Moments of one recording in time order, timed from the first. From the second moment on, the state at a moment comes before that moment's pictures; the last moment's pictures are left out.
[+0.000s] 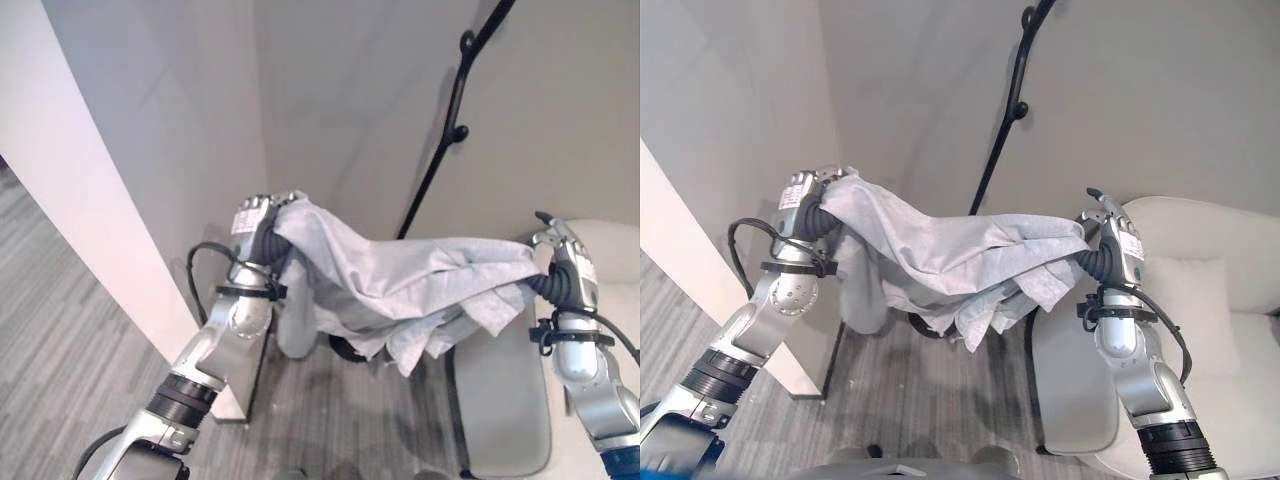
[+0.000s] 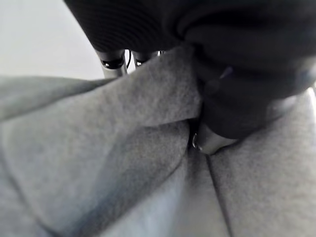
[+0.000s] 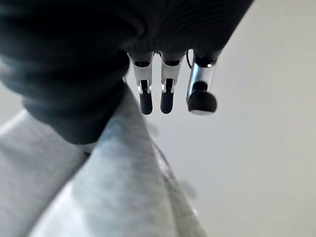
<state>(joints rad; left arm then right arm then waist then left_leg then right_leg) -0.28 0.55 -0.25 0.01 0.46 -0.12 0.56 0.01 -0.59 -0.03 -0.11 -0.43 -0.10 -0.43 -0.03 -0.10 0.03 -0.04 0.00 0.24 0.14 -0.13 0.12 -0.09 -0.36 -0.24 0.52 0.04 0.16</state>
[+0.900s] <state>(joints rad) -0.62 0.64 -0.23 0.13 0.72 -0.11 0.62 -0.17 -0.86 -0.15 -0.10 -0.54 -0.10 -0.53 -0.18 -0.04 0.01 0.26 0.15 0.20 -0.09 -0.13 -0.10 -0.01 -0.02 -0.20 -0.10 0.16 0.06</state>
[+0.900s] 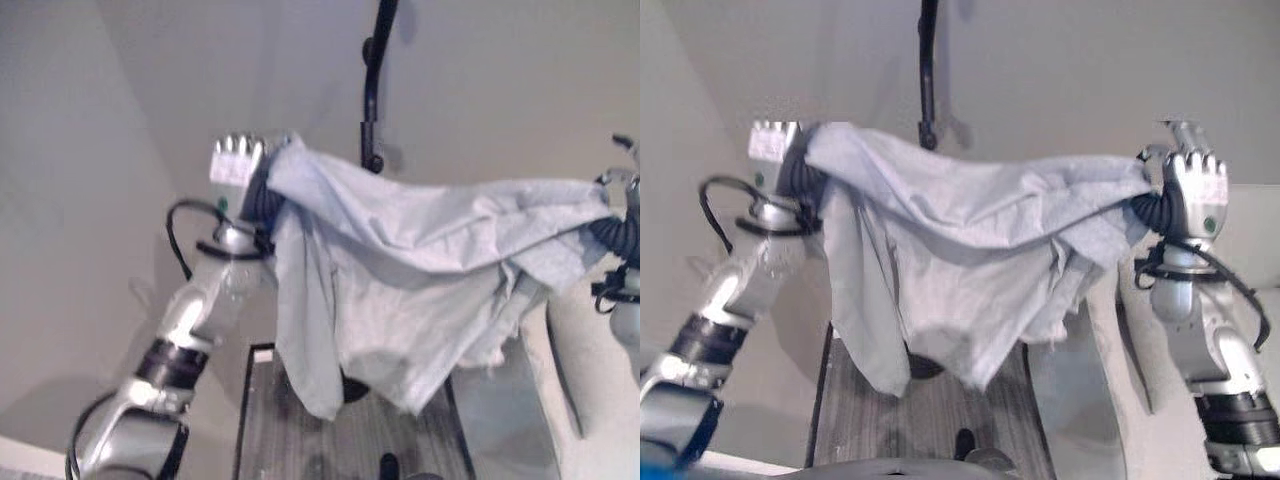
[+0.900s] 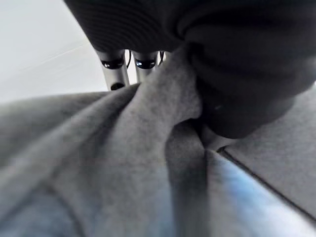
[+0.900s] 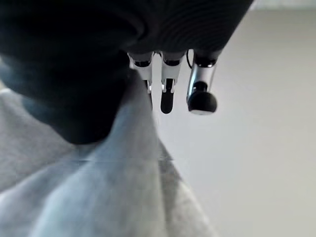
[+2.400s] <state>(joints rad) -1.08 0.23 -0.71 1.20 0.51 0.02 0.43 -1.05 -0.62 0.81 1.01 -0.12 -0.08 -0.30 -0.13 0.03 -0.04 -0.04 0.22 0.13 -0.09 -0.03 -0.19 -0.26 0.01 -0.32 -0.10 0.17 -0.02</state>
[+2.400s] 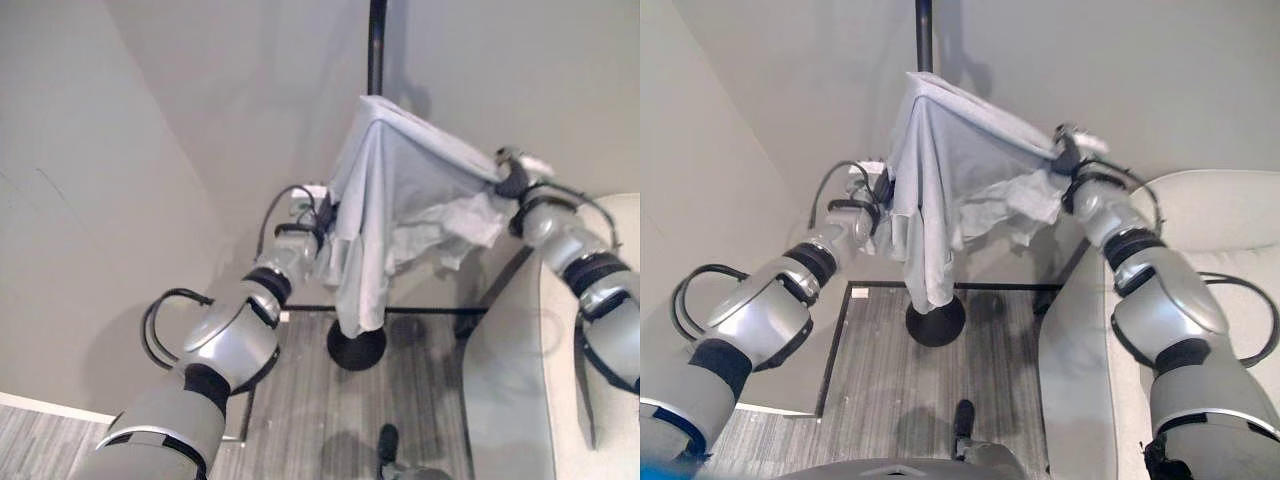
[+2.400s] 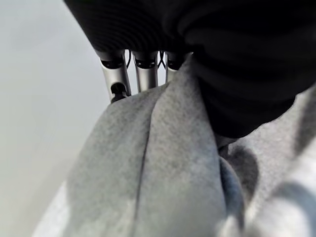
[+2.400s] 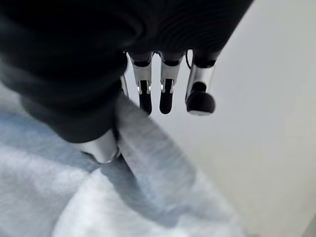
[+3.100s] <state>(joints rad) -0.41 0.00 -0.26 0.68 -0.75 -0.16 0.33 -0.47 -0.22 0.39 0.52 0.87 -0.17 -0.19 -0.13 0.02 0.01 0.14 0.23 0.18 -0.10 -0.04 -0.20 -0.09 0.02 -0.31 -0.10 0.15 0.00</state>
